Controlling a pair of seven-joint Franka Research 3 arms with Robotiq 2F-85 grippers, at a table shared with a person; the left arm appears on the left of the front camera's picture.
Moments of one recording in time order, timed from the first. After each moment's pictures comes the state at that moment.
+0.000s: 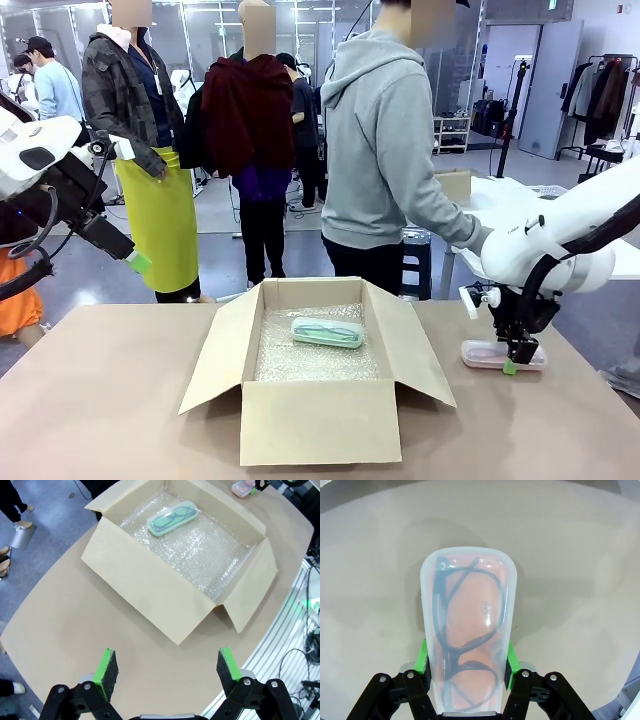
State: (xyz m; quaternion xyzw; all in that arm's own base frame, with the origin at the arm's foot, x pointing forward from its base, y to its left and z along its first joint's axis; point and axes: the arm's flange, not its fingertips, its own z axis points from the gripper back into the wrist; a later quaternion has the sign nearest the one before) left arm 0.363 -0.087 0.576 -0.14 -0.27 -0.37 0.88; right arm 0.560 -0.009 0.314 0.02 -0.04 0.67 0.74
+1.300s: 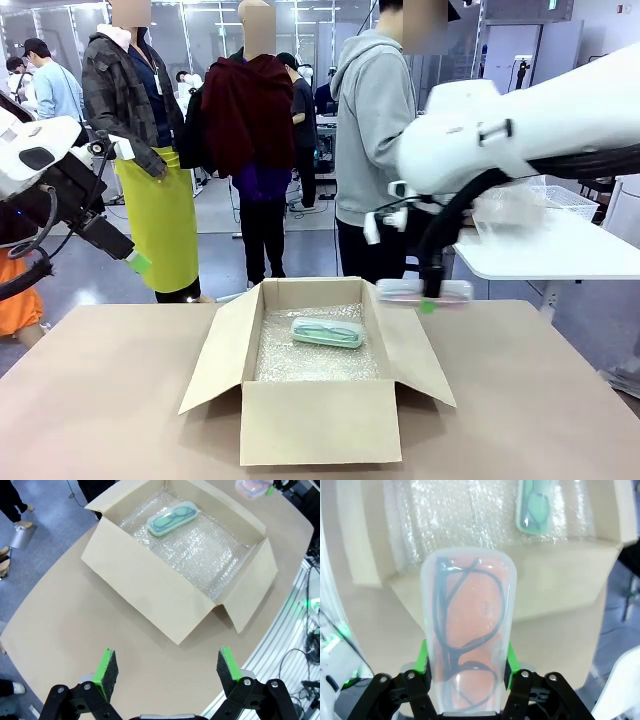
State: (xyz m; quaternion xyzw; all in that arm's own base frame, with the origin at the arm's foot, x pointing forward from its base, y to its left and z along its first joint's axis) left arm 0.363 -0.087 0.576 -0.14 -0.27 -0.37 0.88; right arm 0.490 0.229 0.492 0.00 -0.02 0.64 0.77
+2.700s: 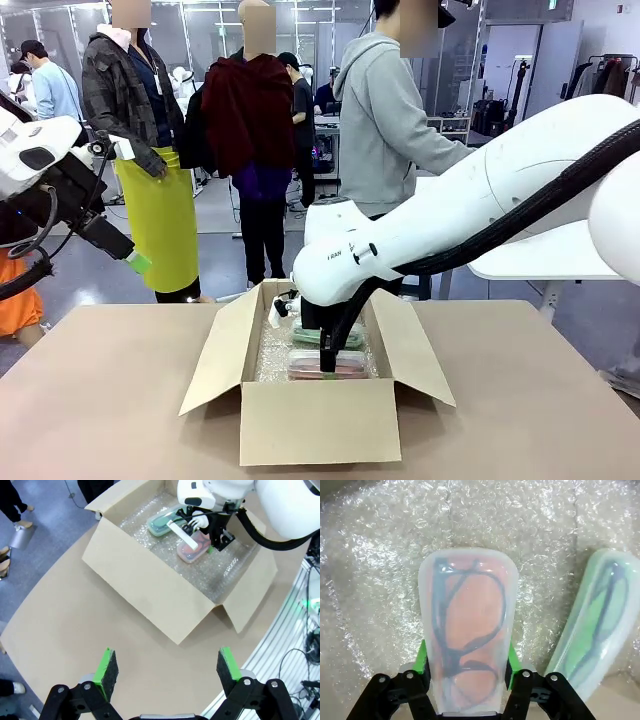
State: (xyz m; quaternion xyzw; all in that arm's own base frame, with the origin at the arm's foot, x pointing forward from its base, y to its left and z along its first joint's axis) left arm 0.363 -0.087 0.576 -0.14 -0.27 -0.37 0.88; right arm 0.529 0.366 0.318 0.01 0.01 0.66 0.75
